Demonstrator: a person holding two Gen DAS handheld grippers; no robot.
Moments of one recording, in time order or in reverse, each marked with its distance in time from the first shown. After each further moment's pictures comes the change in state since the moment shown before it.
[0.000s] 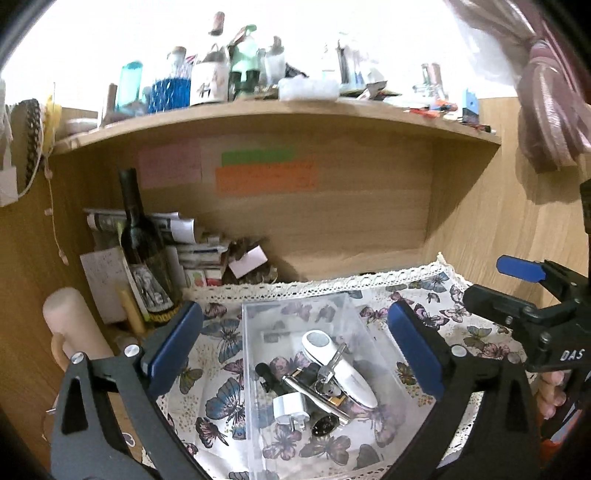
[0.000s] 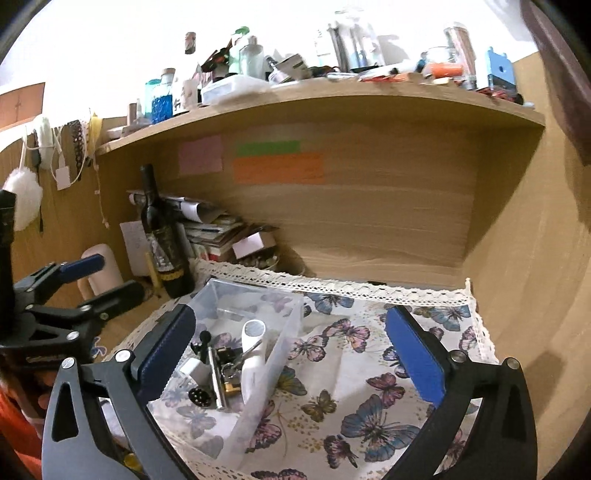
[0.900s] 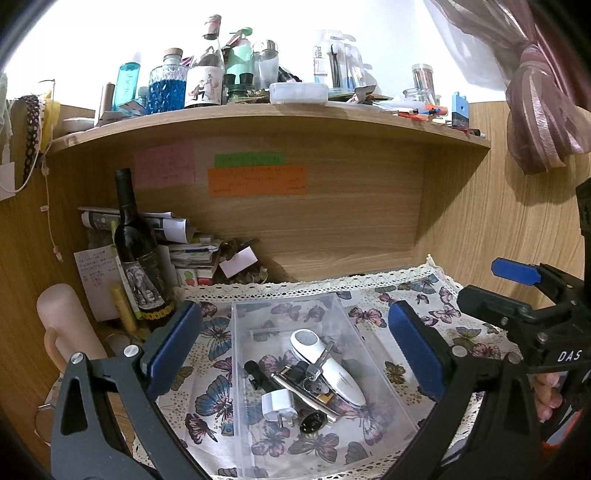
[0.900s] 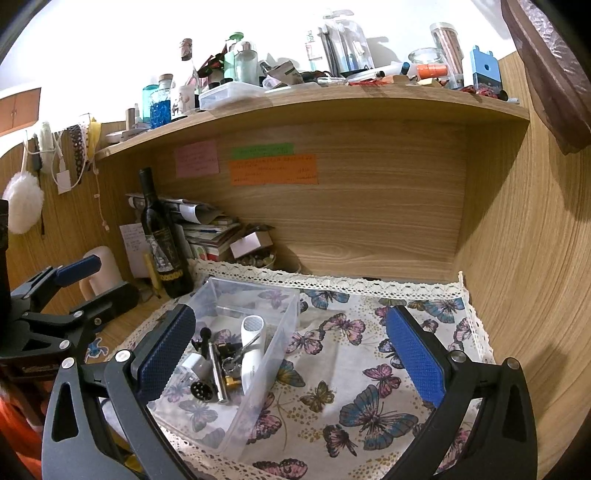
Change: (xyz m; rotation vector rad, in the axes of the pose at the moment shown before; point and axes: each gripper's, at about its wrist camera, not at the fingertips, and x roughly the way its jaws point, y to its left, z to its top) left arm -0.005 -0.004 -0.004 -0.015 -0.008 -0.033; right arm -0.011 -0.002 -0.006 0.010 -0.008 -0.008
